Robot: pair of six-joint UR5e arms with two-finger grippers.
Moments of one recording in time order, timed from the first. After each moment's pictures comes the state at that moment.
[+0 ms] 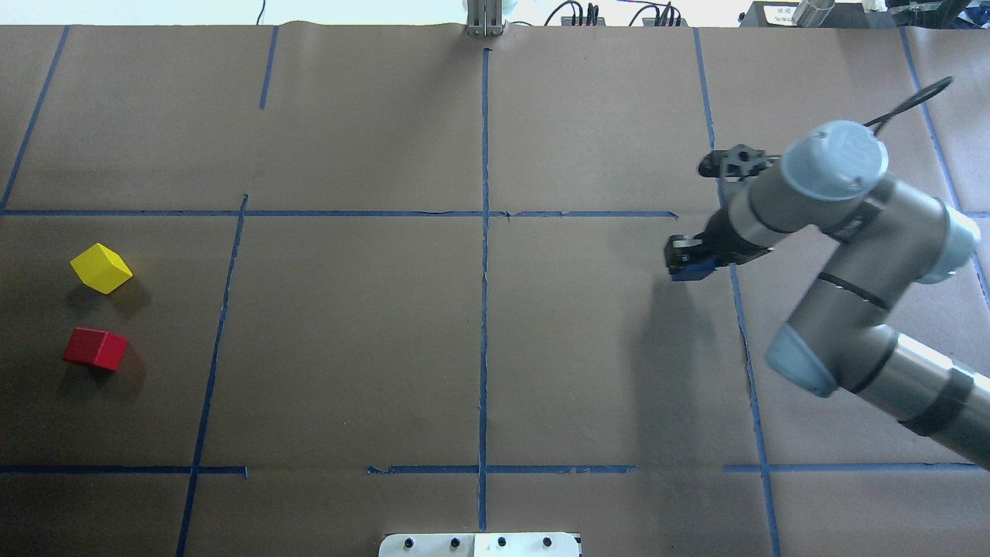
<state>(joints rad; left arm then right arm) -1.48 -1.42 -1.70 -1.48 -2.42 0.13 0.71 -1.20 1.71 -1.32 2.04 1.03</state>
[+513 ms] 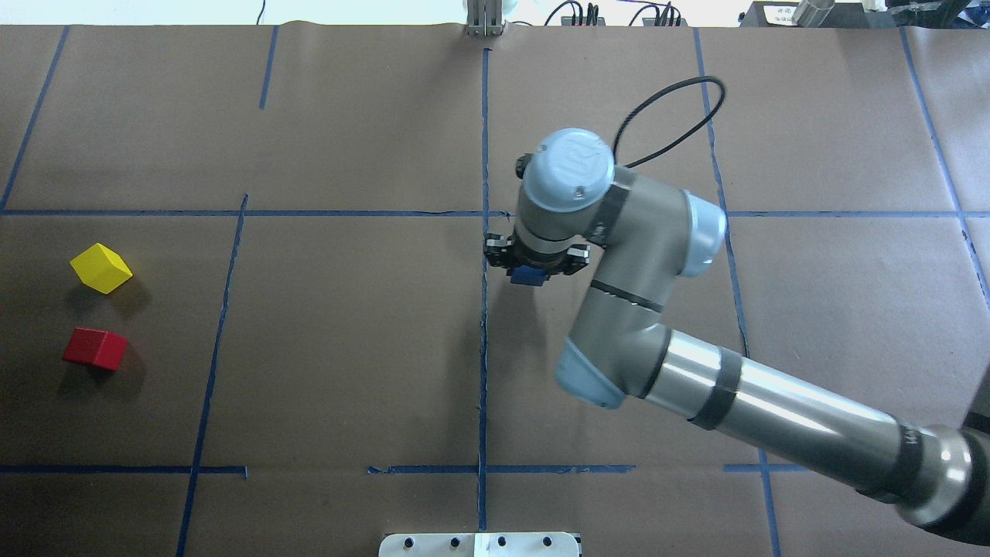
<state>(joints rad) -1.48 -1.43 -1.70 -1.48 -2.42 0.13 0.54 -0.77 1.44 -1.47 1.89 1.32</state>
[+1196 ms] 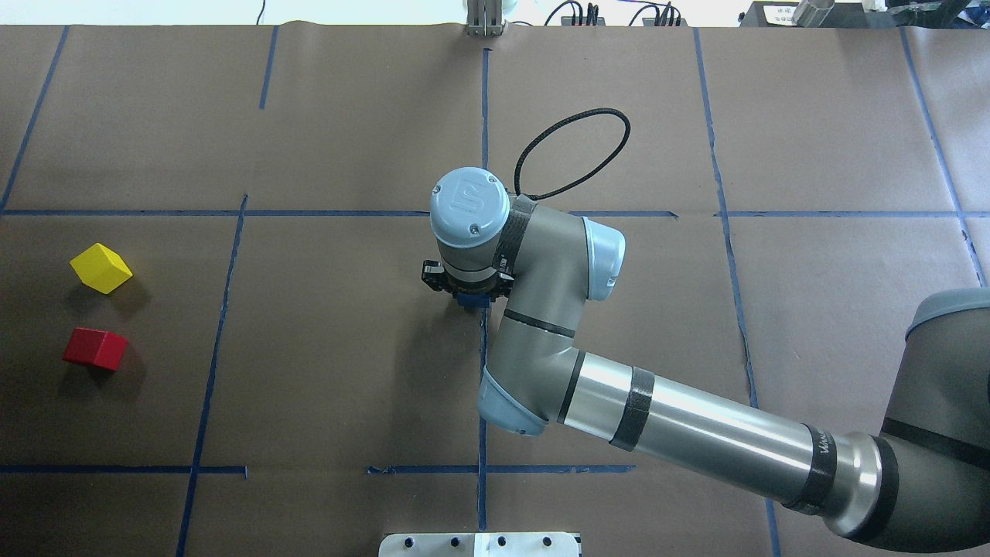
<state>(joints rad) -1.48 -1.43 -1.70 -1.49 -2.42 0.12 0.47 -0.67 1.32 -1.47 1.84 1.33</state>
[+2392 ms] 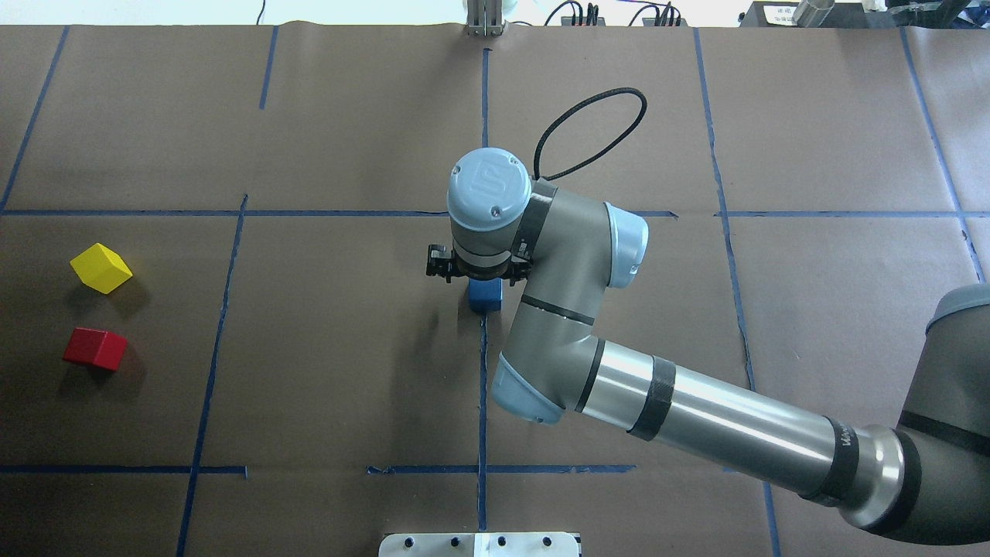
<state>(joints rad) -1.48 -1.43 -1.70 -1.49 -2.42 0.13 0.52 -0.70 1.40 -1.48 1.86 1.27</state>
